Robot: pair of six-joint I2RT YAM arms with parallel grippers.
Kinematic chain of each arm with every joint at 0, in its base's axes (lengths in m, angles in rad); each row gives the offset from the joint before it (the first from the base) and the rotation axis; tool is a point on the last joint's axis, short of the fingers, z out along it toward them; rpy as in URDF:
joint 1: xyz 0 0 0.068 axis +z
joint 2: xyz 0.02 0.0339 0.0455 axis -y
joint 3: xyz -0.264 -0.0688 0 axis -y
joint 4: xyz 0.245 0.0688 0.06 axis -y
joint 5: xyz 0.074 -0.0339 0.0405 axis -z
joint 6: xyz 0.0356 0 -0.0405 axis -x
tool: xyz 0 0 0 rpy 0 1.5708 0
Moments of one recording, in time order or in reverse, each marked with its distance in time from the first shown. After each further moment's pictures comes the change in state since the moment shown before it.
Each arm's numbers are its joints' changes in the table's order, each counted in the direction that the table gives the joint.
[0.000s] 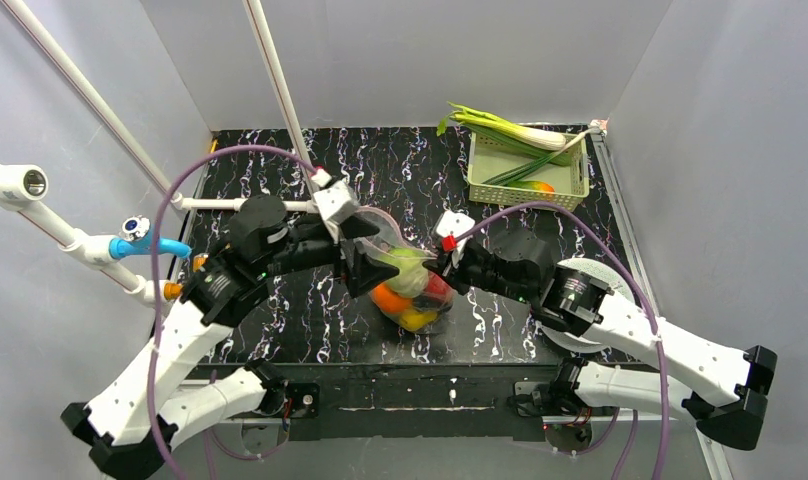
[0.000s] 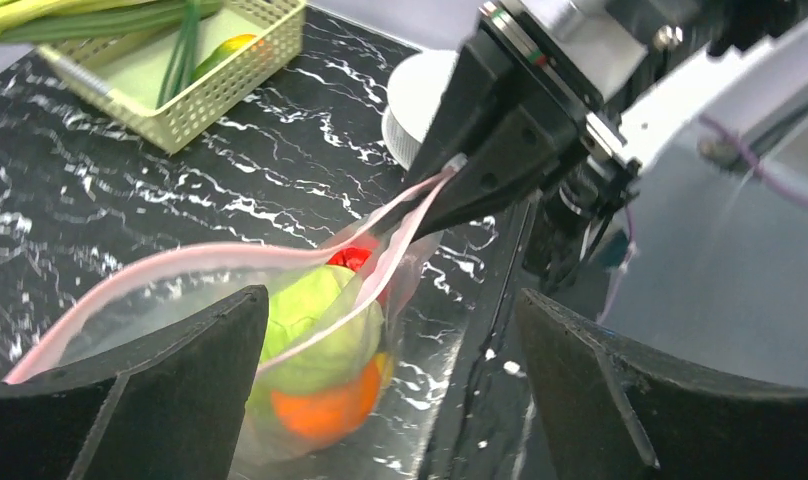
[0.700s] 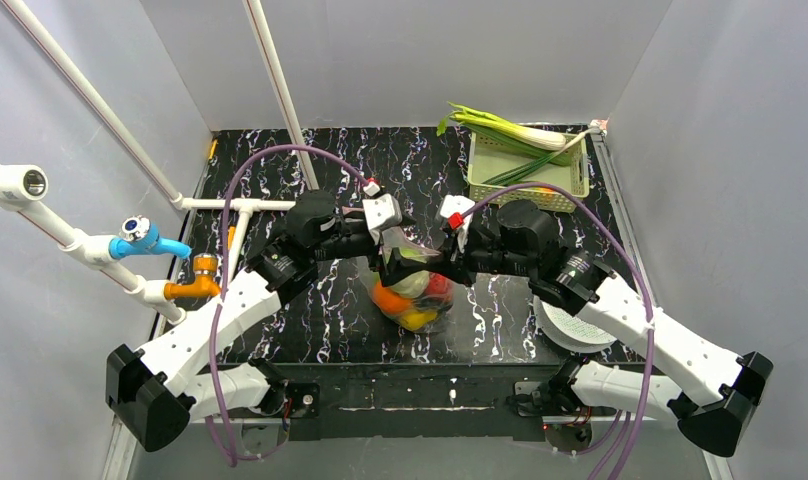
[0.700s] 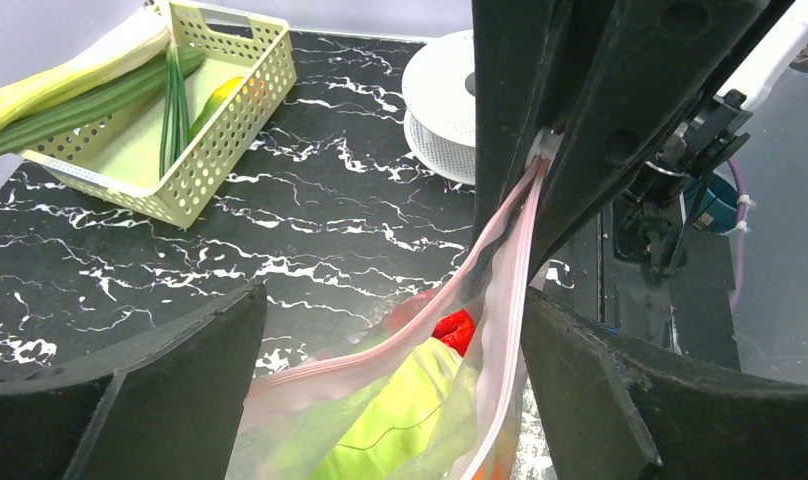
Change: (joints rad) left arm 0.000 -0.230 -0.201 0.448 0.175 -0.280; right arm -0.209 -0.071 0.090 -0.121 -0.399 -0.029
